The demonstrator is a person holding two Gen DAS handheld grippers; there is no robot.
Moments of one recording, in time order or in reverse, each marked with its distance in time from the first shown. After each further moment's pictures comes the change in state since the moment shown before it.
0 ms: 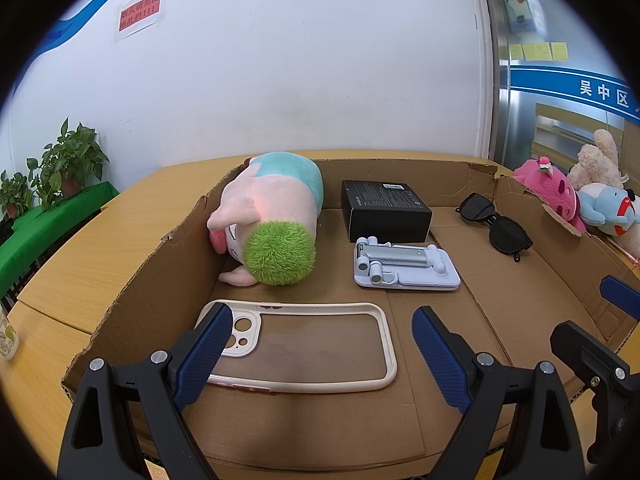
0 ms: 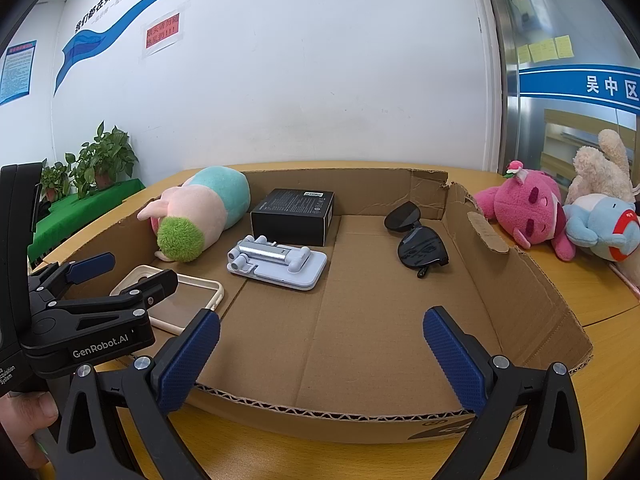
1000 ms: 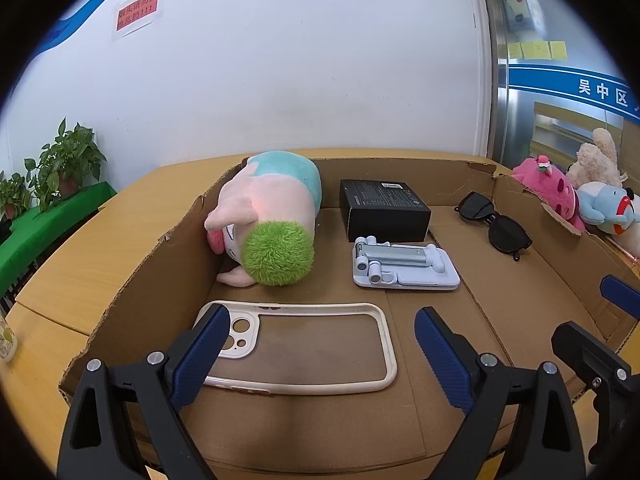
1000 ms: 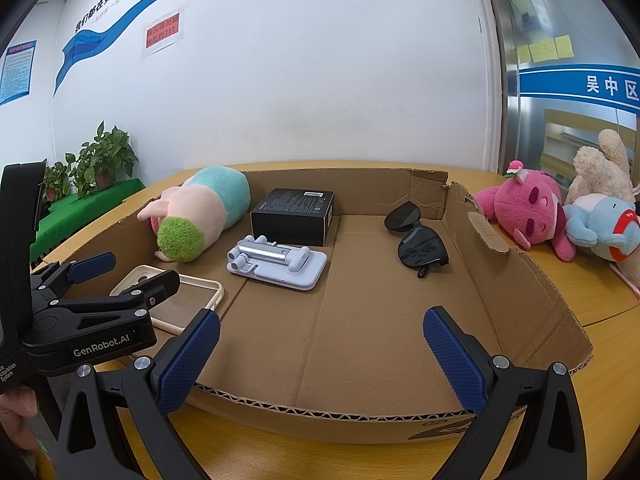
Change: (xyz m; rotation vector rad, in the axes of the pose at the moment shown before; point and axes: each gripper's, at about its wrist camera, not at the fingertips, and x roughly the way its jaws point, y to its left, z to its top) left arm 0.005 0.002 0.002 0.004 0.005 -0.009; right arm 0.000 0.000 0.000 0.000 -0.003 0.000
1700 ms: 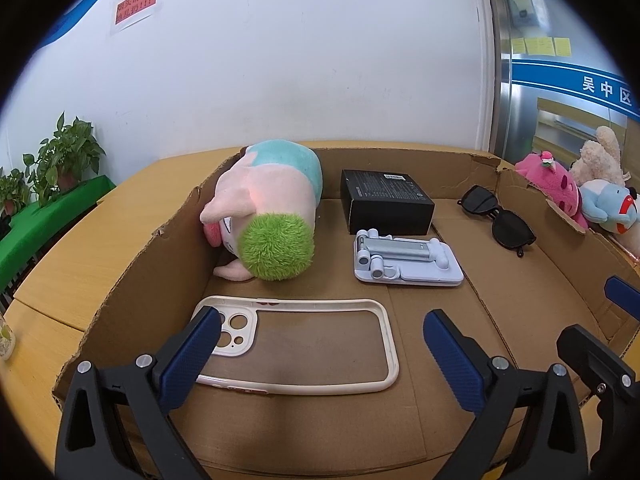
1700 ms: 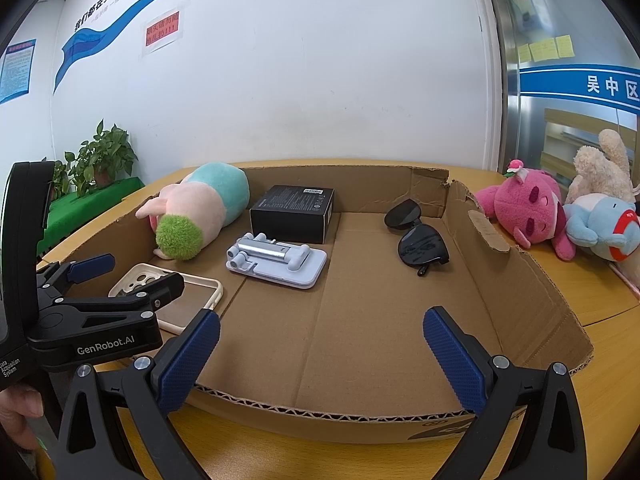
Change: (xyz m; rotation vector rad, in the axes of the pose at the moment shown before) left arm 0.005 0.000 0.000 -0.006 0.028 0.001; right arm 0.001 0.001 -0.001 -0.003 0.007 -0.003
